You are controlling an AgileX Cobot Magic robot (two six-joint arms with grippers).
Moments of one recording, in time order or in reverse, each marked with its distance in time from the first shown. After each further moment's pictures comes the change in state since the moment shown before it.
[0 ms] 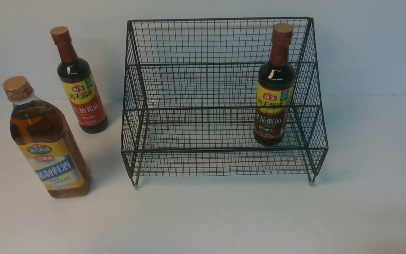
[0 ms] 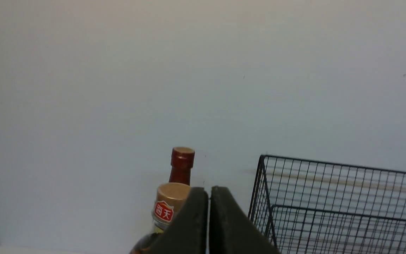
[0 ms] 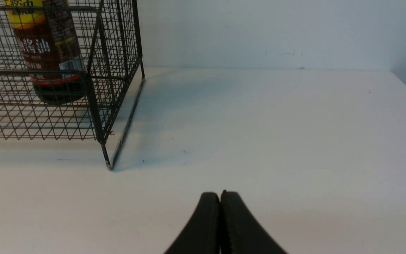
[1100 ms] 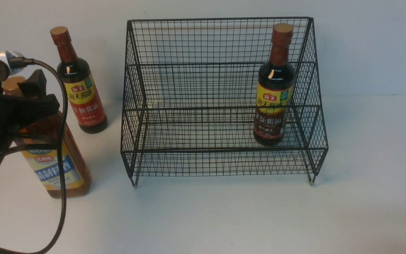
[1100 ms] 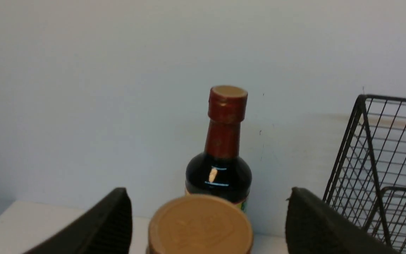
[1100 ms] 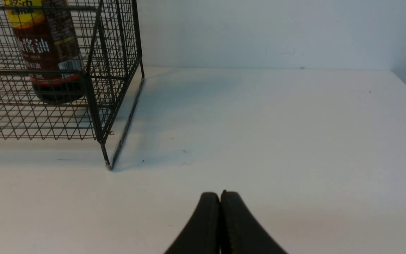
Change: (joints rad) right arm 0.000 0.000 0.000 0.001 0.000 0.000; left arm 0.000 0.734 -0.268 -0.112 -0.265 0.092
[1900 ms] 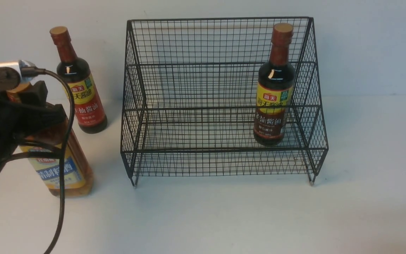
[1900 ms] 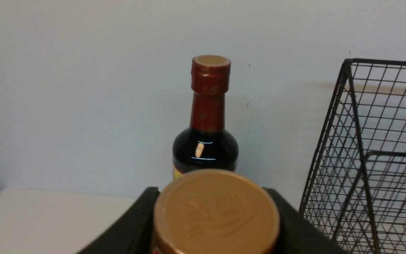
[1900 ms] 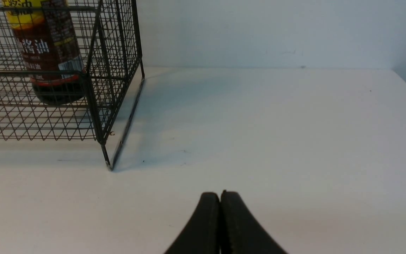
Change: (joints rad) right arm 0.000 0.000 0.000 0.002 0.000 0.003; left arm 0.000 -0.077 -0.015 0.054 0.138 0.004
